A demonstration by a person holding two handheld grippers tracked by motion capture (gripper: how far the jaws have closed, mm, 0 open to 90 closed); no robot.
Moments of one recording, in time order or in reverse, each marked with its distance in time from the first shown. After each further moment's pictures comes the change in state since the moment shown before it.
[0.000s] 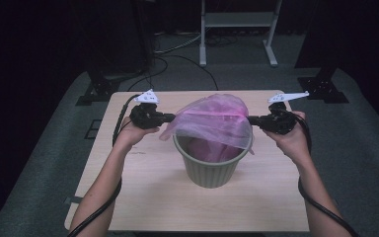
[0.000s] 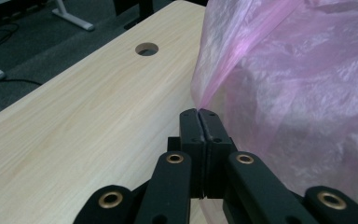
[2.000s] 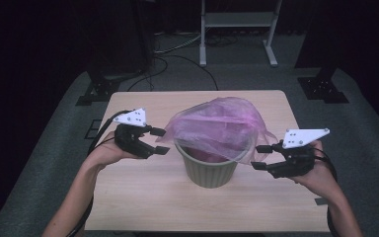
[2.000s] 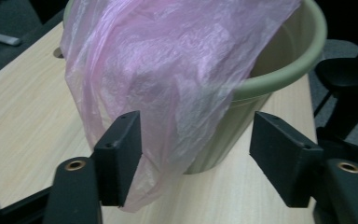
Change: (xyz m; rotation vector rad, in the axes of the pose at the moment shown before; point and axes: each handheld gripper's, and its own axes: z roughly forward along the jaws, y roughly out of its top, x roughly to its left) left arm -0.050 -0.016 -0.057 0.008 -0.238 0.173; right arm 0.057 -0.062 -0.060 -0.002 0.207 -0.335
